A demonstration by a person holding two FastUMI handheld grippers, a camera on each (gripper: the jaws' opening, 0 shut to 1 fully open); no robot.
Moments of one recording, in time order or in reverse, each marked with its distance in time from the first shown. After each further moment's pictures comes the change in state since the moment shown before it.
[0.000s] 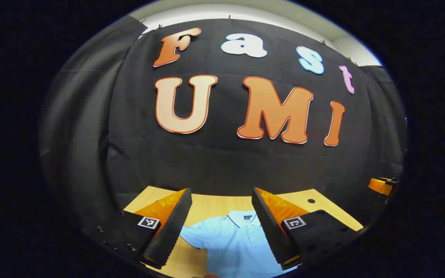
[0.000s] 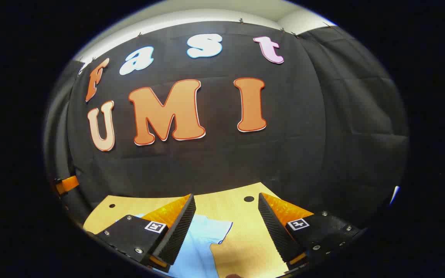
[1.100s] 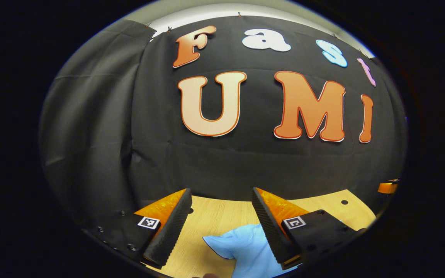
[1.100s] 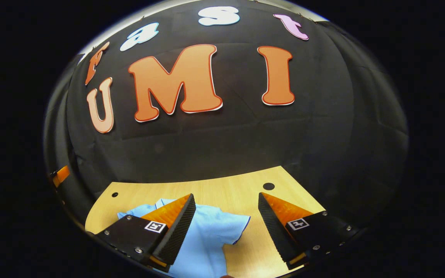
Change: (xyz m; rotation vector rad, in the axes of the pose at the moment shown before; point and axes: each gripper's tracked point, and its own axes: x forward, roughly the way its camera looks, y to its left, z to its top) left arm 0.049 0.048 0.011 0.064 -0.022 0.202; right arm 0.094 0.020 -0.035 -0.019 0.208 0.070
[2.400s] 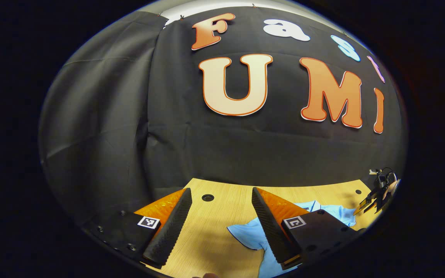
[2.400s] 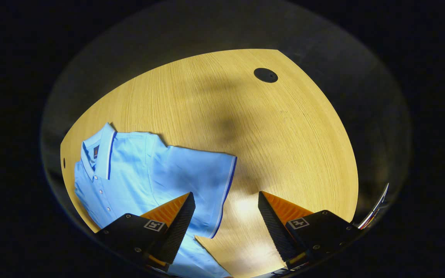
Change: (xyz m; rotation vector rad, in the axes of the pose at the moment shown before) left arm 0.004 0.083 -0.058 -0.018 0.105 0.073; right arm 0.148 -0.047 -0.224 0.019 0.961 -0.222
